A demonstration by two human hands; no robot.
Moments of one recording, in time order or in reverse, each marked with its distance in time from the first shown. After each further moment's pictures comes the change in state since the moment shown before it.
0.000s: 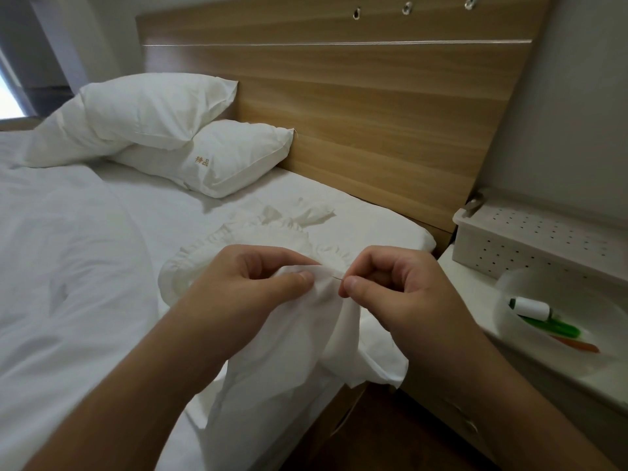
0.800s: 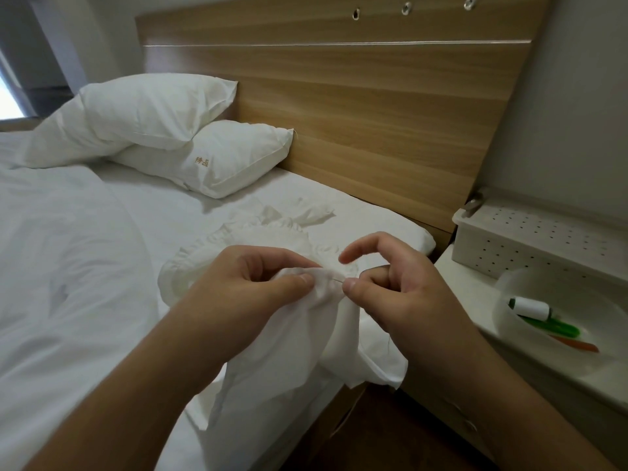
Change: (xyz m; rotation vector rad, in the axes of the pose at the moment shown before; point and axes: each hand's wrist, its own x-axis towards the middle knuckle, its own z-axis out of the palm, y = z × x) left_hand 0.000 0.000 0.001 0.061 0.016 0.022; right_hand 0.002 0.006 -0.001 0.017 -0.020 0.045
